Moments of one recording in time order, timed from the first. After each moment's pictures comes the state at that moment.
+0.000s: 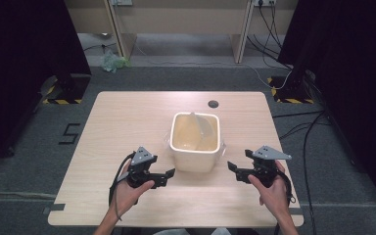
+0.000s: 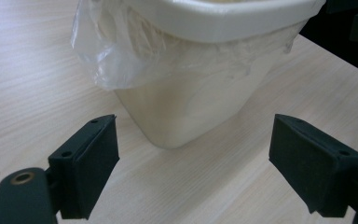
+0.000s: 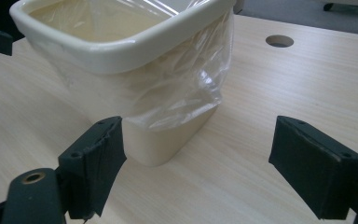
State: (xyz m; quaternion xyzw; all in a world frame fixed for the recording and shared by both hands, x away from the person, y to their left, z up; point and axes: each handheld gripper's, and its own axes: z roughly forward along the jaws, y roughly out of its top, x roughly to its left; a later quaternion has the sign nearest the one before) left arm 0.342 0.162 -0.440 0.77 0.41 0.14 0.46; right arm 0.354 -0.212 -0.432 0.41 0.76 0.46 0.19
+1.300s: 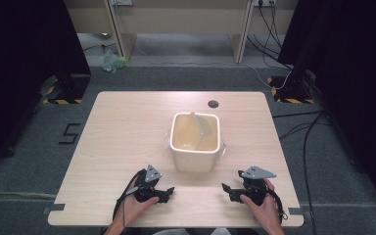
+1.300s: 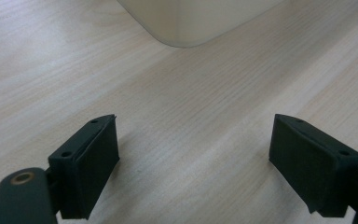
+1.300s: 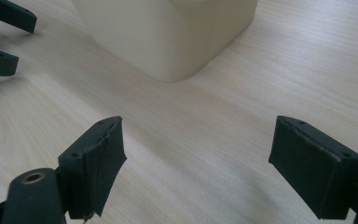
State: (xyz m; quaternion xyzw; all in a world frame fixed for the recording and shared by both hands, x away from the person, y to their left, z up) left arm 0.335 0.154 -0.518 0.83 0.40 0.15 0.36; right arm 0.333 -0.202 -0.501 0.41 0.80 0.41 0.15
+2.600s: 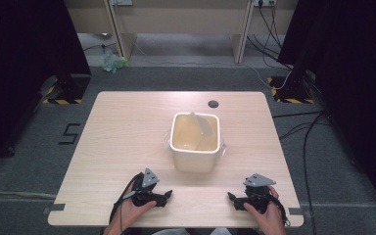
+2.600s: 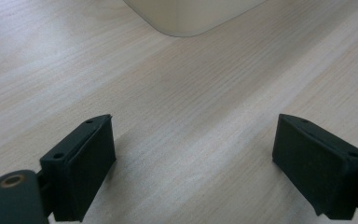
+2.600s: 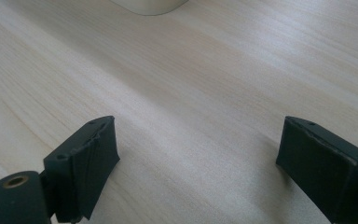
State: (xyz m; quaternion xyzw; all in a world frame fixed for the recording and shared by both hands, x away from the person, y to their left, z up) left arm 0.326 0.162 -0.523 0.83 0.39 0.16 0.37; right arm 0.319 -0.215 -0.517 0.41 0.83 0.35 0.18
